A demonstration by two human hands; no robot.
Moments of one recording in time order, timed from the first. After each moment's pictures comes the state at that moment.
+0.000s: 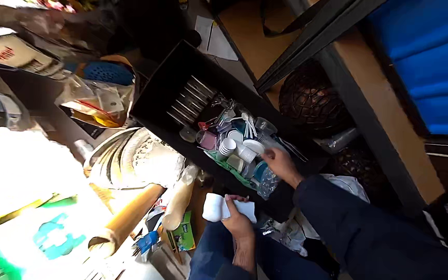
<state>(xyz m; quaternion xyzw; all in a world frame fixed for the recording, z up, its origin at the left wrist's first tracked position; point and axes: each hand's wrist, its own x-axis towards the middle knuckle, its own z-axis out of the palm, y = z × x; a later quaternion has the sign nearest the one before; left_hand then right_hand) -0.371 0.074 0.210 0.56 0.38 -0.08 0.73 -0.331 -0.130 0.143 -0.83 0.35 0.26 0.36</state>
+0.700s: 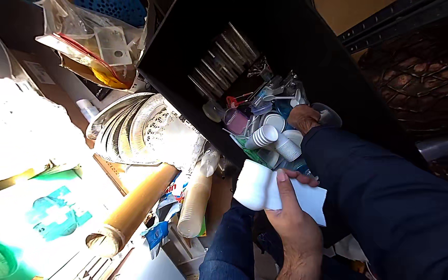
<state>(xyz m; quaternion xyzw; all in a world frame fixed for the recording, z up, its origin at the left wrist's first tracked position) -0.279 0.057 0.212 0.46 0.40 -0.09 0.79 -0.145 -0.082 0.037 -0.78 0.37 0.50 0.04</state>
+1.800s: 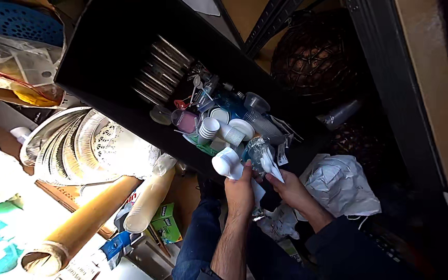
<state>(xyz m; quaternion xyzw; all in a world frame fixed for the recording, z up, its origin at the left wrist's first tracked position) -0.354 0.029 0.197 0.56 0.37 -0.41 0.62 -0.461 -0.108 0.174 -0.56 0.52 0.30 0.57</state>
